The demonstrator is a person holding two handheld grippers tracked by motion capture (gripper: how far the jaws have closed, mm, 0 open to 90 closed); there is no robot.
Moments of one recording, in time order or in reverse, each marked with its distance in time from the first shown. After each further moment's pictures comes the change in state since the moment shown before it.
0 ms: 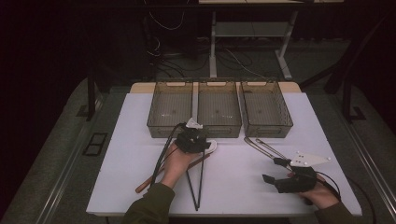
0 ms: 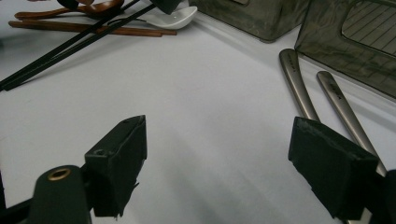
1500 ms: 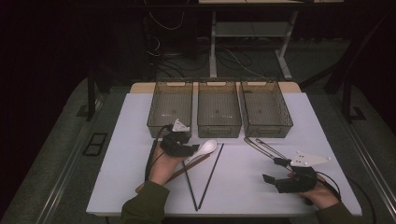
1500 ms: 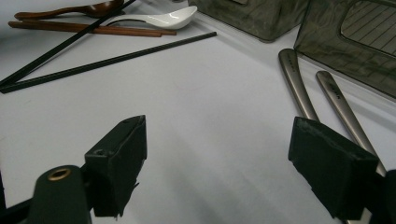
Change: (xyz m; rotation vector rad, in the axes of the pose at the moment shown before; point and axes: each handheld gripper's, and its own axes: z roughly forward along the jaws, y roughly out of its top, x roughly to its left) left arm 0.012 -0.019 -0.050 0.004 0.132 0.023; right arm 0.000 0.000 0.000 -0.001 0.001 0.000
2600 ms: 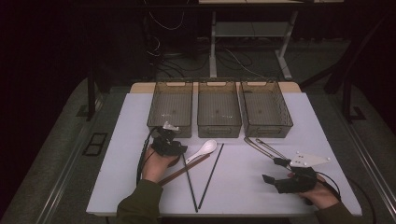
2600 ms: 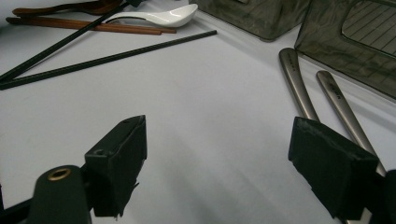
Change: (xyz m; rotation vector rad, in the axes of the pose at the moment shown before) left arm 0.028 -0.018 0.012 0.095 0.007 -0.131; right arm 0.001 0.000 0.000 0.008 -0.005 -0.008
